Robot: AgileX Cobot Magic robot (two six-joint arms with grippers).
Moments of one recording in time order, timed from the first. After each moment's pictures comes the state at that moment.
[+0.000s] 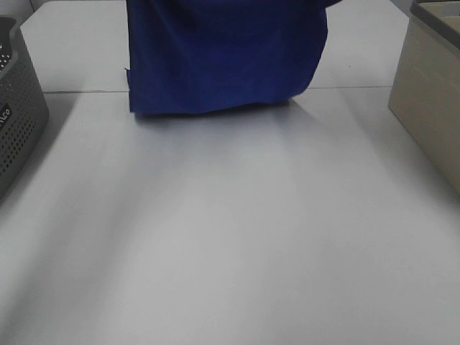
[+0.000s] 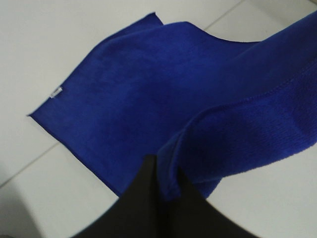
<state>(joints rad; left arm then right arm) -0.33 2.16 -2.42 -0.15 1.20 0.32 0.33 2.07 -2.20 -0.01 1.19 -0.19</state>
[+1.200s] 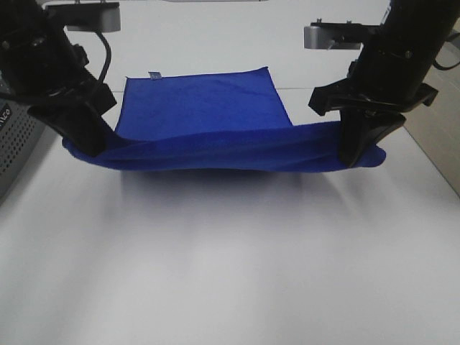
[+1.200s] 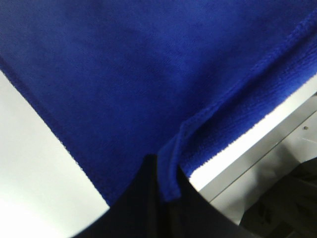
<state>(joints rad) -0.36 1.72 -1.37 -0.28 1.21 0.31 0.33 1.75 -1.34 0.20 1.22 -0.19</state>
